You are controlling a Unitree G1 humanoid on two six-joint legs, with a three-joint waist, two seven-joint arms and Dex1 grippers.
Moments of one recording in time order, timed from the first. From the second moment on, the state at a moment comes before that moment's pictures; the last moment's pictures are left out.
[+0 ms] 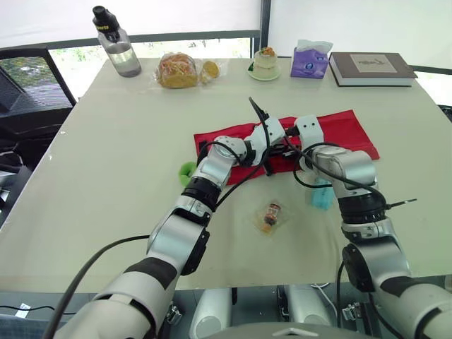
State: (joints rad) left arm -0.99 0.11 -0.22 0.79 0.11 0.08 -0.83; right arm -0.81 -0.12 0.02 0.15 0.09 1.14 0.17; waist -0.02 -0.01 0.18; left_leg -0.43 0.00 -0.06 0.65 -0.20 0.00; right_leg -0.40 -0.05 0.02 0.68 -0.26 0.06
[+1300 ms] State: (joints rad) left arm -1.05 0.12 -0.17 0.93 0.04 0.06 -0.94; right arm -0.60 -0.32 0.12 -0.02 0.13 0.94 0.34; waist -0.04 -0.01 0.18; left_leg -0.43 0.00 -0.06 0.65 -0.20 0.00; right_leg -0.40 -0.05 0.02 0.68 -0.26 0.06
